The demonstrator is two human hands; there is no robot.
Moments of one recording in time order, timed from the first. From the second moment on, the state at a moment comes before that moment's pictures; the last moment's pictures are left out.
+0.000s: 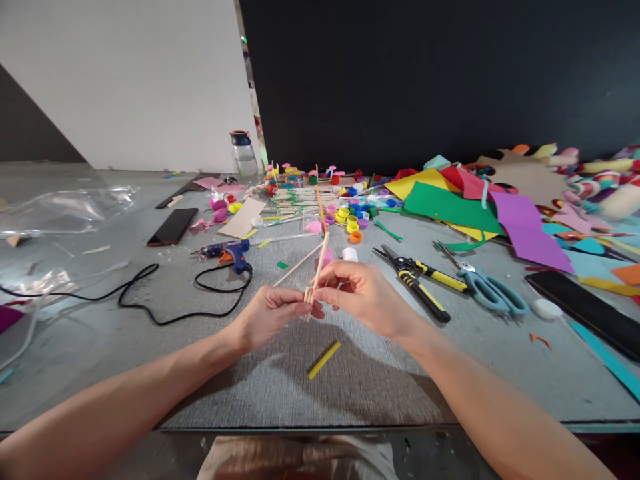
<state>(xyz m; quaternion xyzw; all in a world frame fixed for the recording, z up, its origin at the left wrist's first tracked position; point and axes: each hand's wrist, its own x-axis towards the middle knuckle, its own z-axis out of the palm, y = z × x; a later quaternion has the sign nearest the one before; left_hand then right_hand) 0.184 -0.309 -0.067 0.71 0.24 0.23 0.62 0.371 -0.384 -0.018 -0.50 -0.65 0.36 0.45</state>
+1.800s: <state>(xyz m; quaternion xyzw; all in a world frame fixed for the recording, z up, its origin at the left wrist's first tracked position) 0.175 -0.318 -0.028 0.72 0.21 0.16 0.64 0.356 -0.393 -0.010 -0.49 -0.57 0.45 0.49</state>
